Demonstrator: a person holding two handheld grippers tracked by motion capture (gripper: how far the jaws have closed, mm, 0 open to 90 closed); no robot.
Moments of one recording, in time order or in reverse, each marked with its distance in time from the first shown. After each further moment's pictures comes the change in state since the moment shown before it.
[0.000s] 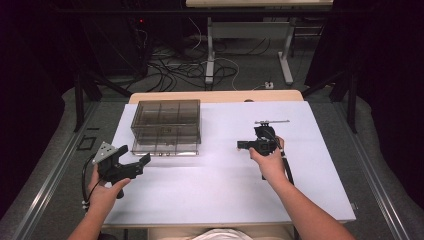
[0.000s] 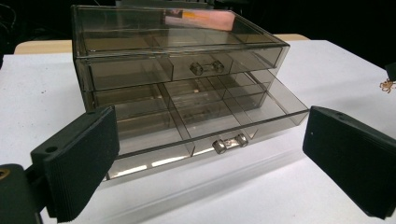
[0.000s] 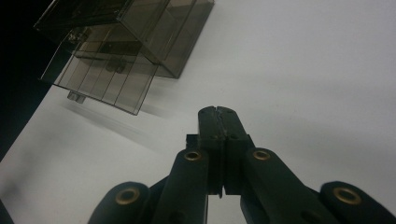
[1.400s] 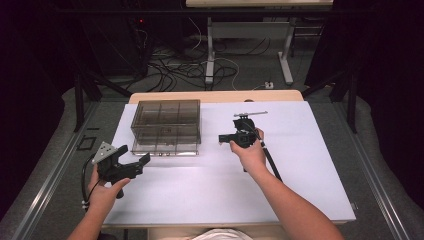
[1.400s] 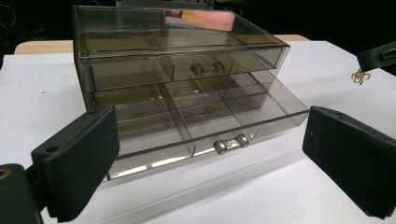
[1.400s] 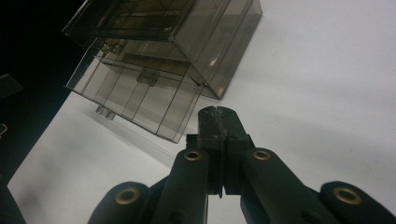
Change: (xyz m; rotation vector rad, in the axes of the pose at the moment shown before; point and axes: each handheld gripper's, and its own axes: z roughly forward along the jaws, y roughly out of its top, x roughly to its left) left arm 0.001 0.000 0.000 -0.002 -0.003 0.000; right arm 0.041 0.022 0.036 0.018 0.050 -0.045
